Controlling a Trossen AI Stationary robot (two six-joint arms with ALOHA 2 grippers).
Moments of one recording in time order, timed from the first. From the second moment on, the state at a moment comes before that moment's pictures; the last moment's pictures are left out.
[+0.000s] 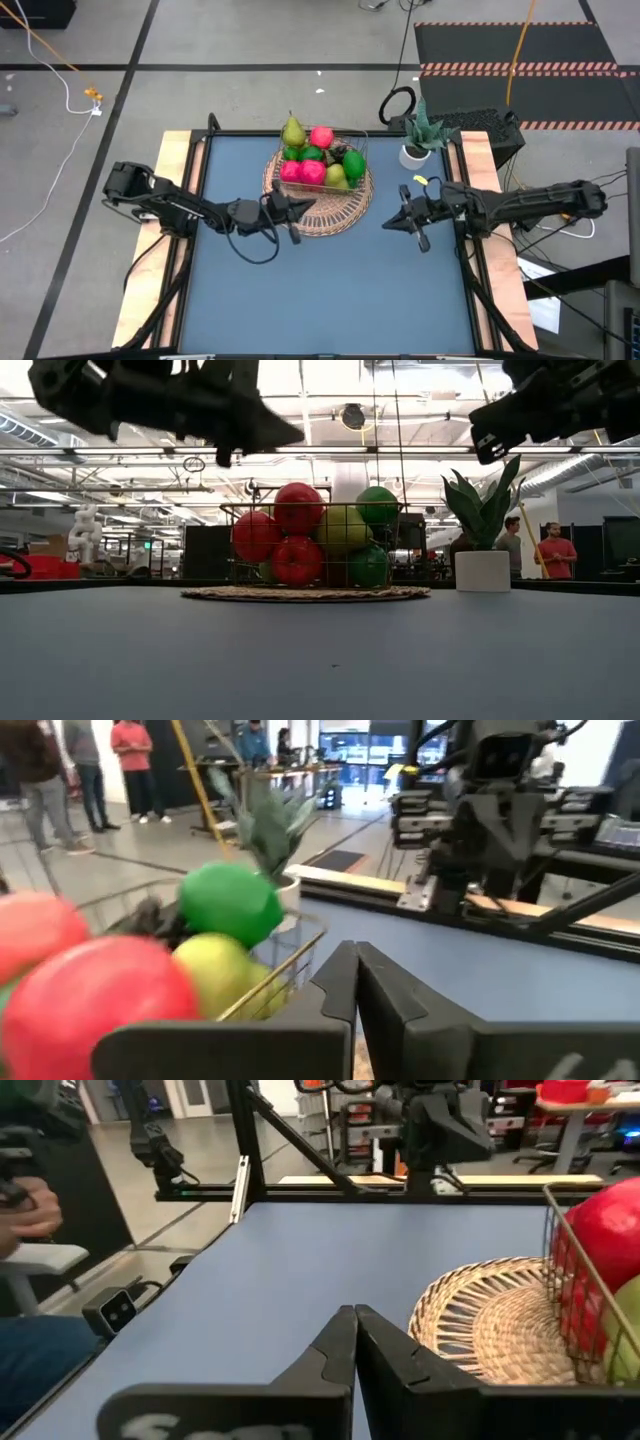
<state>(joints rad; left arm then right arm) -0.14 1.52 0.57 0.94 -0.49 -0.05 0.00 0.68 0.27 0.24 -0.26 0.05</state>
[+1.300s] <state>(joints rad) -0.03 1.17 0.20 0.88 -0.50 -0.19 -0.16 0.89 0.27 0.54 -0.42 0.09</state>
